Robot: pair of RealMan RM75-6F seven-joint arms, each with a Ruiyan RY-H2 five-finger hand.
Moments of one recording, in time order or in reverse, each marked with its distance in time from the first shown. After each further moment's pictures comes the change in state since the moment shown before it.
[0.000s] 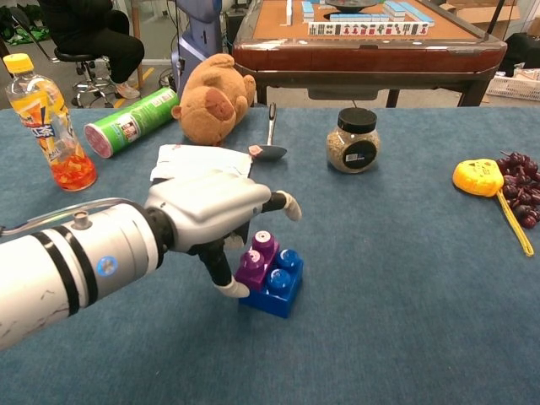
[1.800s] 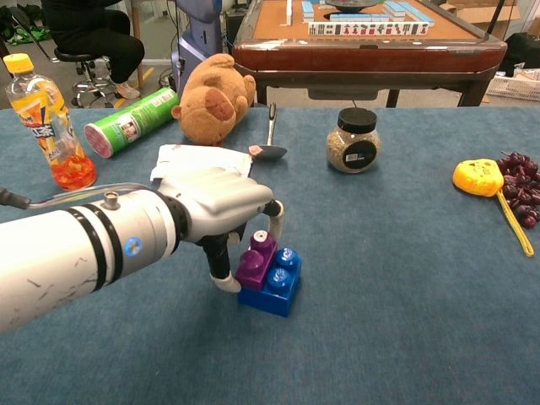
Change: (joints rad) left arm -0.176 0.009 0.020 -0.026 -0.277 0.083 0.119; right arm 0.015 -0.030 -0.011 0.029 -0.003 -0.026 0.028
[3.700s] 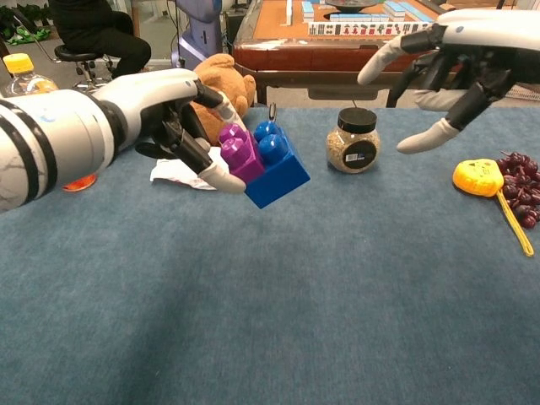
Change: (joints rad) left arm 0.134 0.078 -0.223 -0.257 -0.084 0.261 -0.394; right arm 0.452 -0.029 0.245 -0.396 0.393 -0.476 -0.174
